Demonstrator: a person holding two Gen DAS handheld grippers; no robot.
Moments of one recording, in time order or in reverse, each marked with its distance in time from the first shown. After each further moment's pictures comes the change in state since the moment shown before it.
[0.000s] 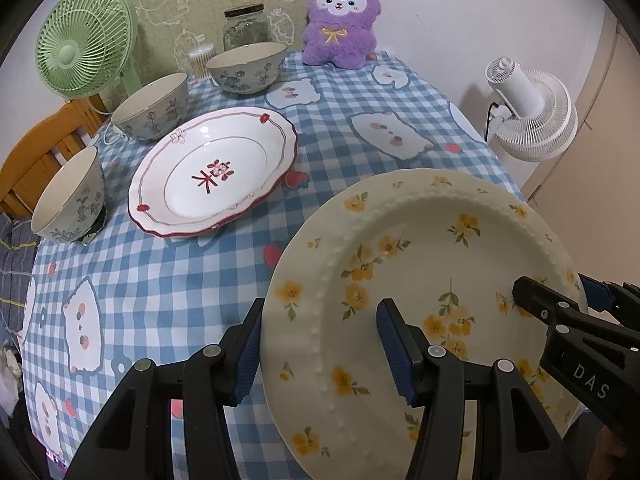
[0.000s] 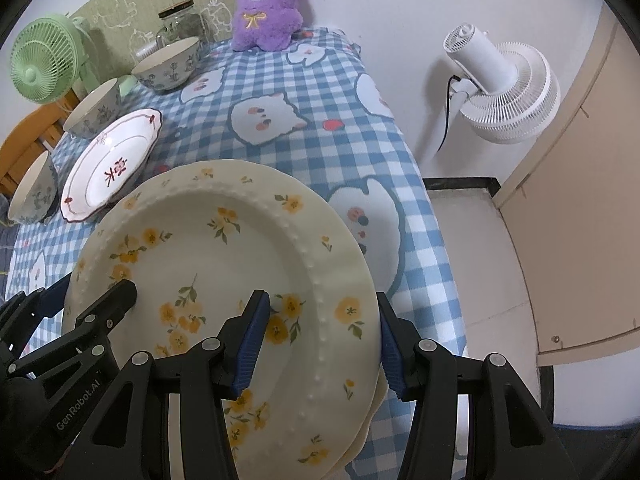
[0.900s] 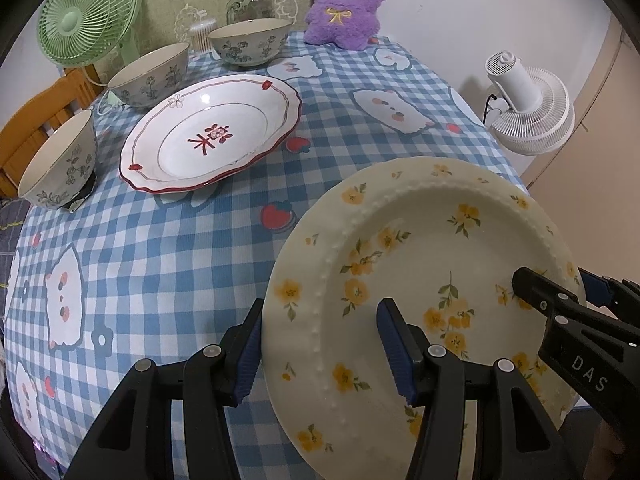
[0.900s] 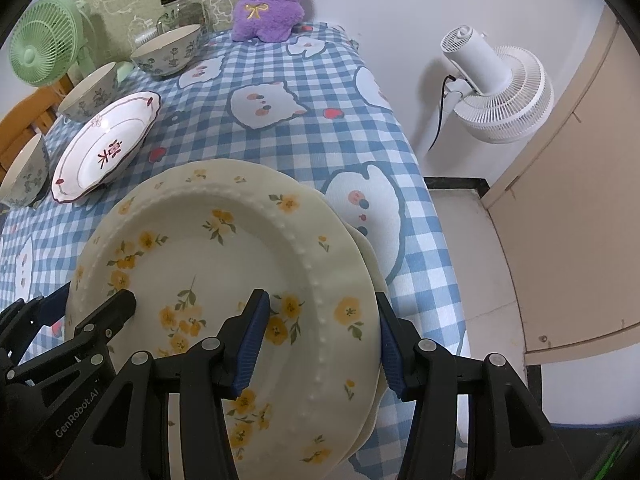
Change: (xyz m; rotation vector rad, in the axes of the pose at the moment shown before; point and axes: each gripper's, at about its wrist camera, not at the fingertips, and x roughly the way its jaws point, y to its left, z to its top) left arm 0.007 0.008 -0.018 -0.040 0.042 -0.052; right arm 0.001 0.012 -0.012 -0.022 0.001 -0.058
